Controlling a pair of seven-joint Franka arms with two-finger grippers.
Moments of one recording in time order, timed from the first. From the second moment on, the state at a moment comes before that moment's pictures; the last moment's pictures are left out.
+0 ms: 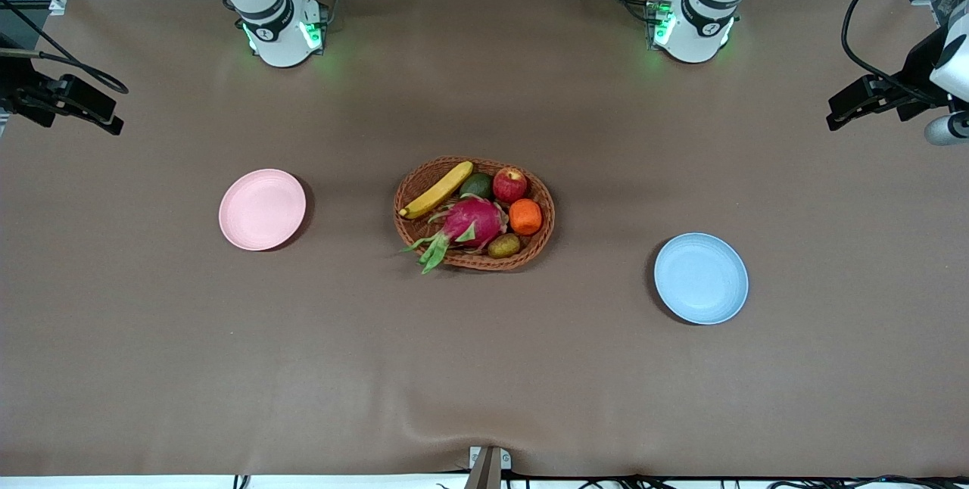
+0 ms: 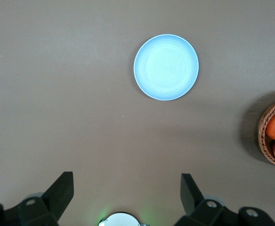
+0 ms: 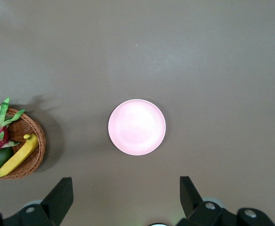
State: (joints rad) left arm 0.06 -0.02 -0.13 -1.52 0.03 1.44 -0.19; right arm -0.04 0.00 0.06 -1.45 0.00 1.42 0.15
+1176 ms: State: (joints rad) left arm 0.06 -0.02 -0.13 -1.54 0.03 1.44 -0.19; right arm -0.04 0.00 0.06 -1.45 0.00 1.42 0.15
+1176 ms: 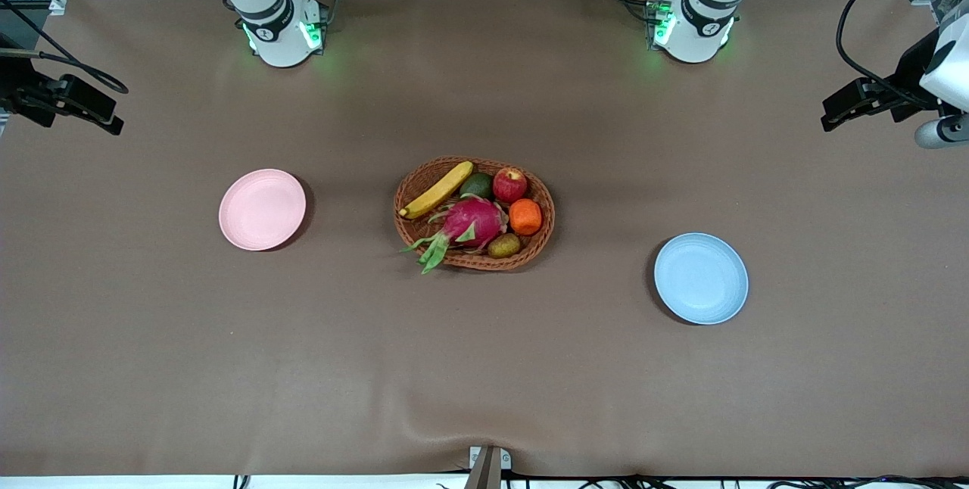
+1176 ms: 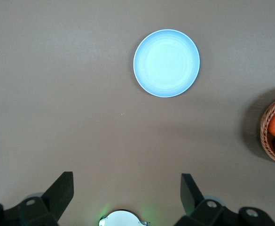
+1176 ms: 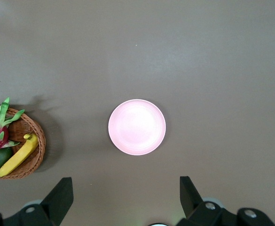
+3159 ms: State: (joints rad) left arm -0.22 0.31 -0.52 -1.68 0.12 1.77 -0.53; right arm -0.04 0.00 0.06 -1.45 0.01 1.42 0.15
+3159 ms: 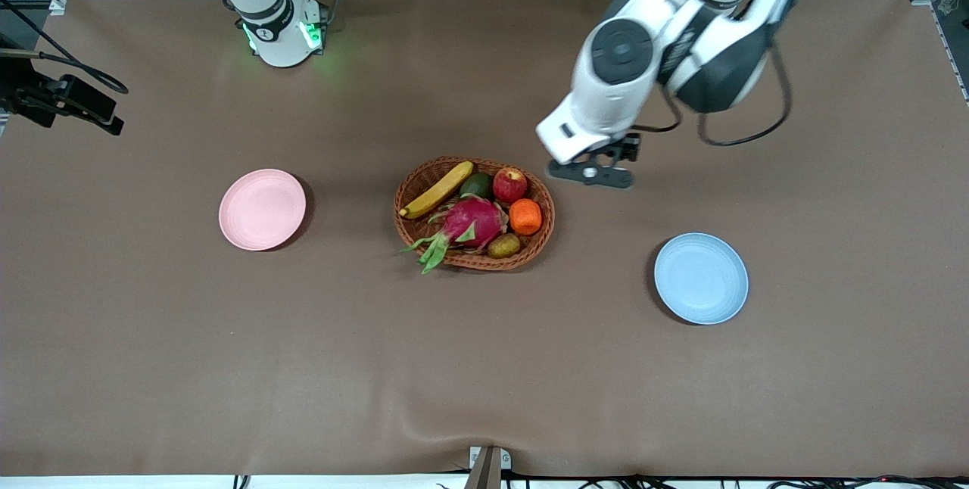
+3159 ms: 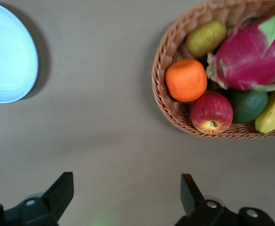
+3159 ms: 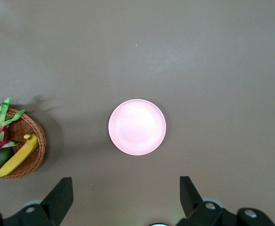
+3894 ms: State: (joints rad) left arm -0.32 0.50 -0.52 -1.68 0.17 1.97 -0.75; right arm -0.04 0.00 0.06 -1.45 0.01 1.42 0.15
